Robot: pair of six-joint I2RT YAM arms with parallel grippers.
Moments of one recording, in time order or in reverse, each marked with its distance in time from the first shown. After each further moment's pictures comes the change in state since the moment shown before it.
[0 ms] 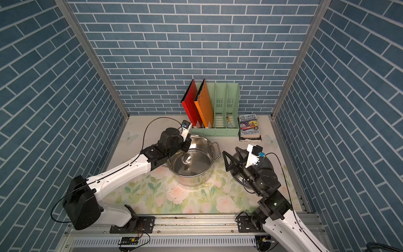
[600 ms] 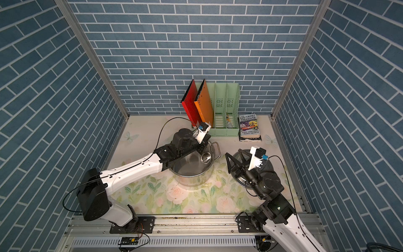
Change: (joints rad) left arm -0.163 0.104 0.104 0.091 0.109 0.021; right arm 0.000 -0.055 0.000 -0.070 0.028 0.000
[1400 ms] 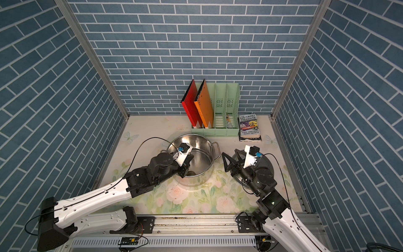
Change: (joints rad) left arm -0.126 -0.477 -0.366 -0.219 -0.196 -0.110; right arm 0.000 0.099 -0.031 0.072 -0.015 0.000
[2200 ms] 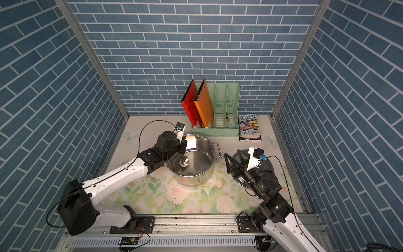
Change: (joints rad) left arm 0.305 0.326 0.193 0.128 0.022 0.010; right arm 0.000 -0.101 0.000 -0.047 0.010 0.001
